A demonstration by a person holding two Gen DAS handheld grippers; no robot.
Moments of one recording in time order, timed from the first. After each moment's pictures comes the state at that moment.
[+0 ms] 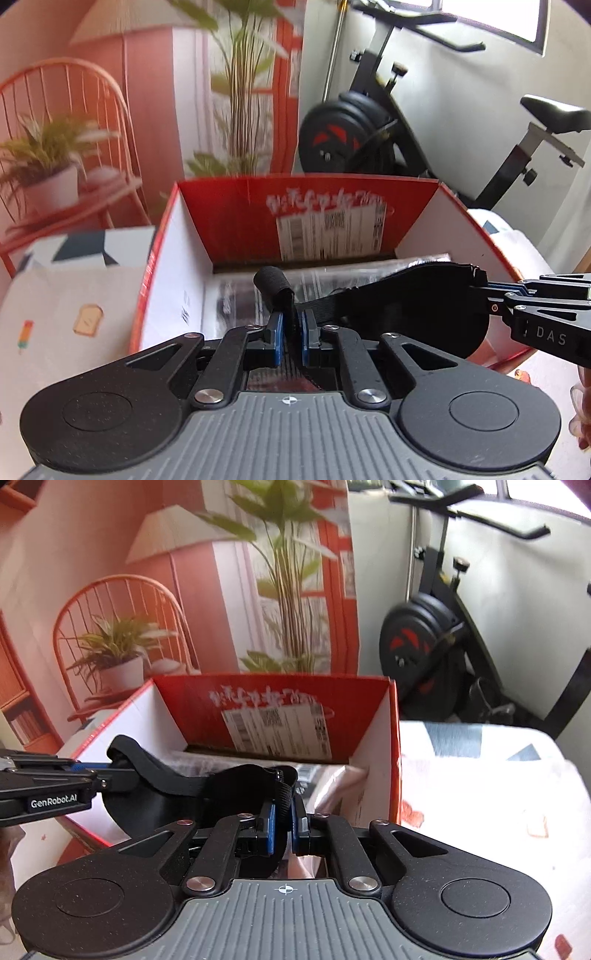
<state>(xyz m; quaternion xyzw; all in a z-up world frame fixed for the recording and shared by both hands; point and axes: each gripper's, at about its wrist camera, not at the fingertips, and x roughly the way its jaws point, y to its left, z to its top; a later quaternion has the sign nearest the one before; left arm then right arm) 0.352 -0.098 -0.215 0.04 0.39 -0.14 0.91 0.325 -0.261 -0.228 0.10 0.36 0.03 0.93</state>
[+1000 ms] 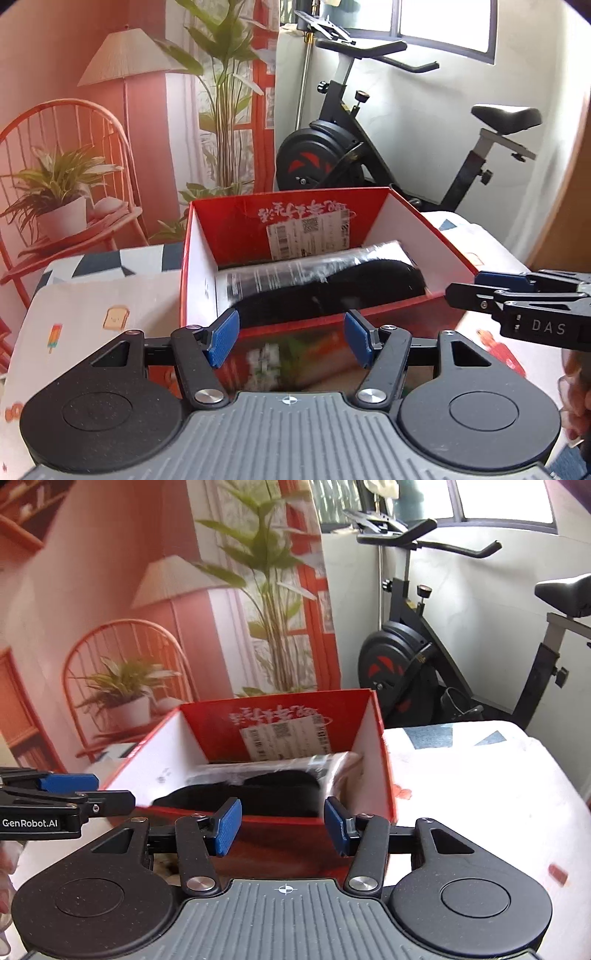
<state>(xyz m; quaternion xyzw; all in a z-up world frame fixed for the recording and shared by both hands) 0.257 -0.062 -0.178 0.06 0.33 -0.19 0.93 0.218 -0.227 -0.202 0.13 0.28 -0.01 0.95</state>
